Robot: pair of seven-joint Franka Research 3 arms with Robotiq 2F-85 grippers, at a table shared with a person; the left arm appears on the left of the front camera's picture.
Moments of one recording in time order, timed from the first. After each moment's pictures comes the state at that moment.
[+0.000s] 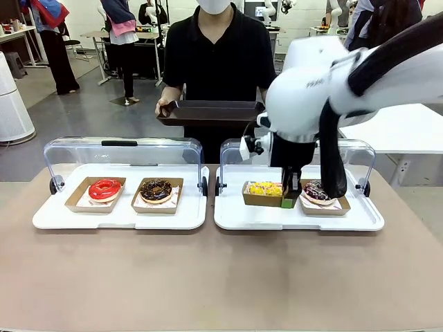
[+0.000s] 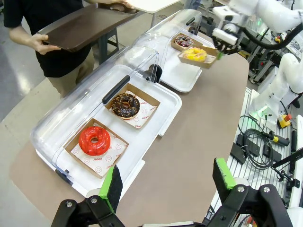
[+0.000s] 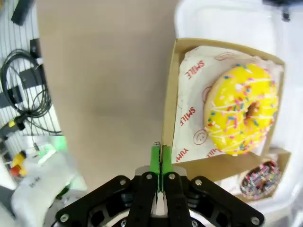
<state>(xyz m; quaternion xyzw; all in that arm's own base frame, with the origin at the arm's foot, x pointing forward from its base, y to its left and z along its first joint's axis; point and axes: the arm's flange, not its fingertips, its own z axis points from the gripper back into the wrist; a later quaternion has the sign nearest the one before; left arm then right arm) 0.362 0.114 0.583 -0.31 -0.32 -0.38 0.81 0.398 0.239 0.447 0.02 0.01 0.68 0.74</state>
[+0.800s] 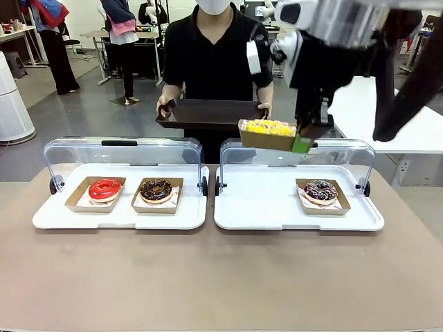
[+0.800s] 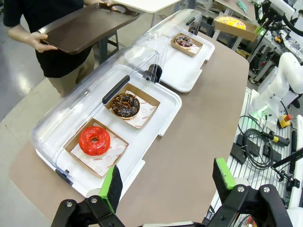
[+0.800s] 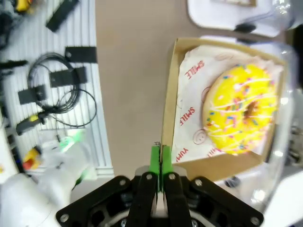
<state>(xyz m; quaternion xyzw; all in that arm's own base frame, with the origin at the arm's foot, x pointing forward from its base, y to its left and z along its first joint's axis) 0.362 0.114 0.583 -0.31 -0.32 -0.38 0.81 0.307 0.246 0.626 -0.01 -0.07 0.69 0.72</state>
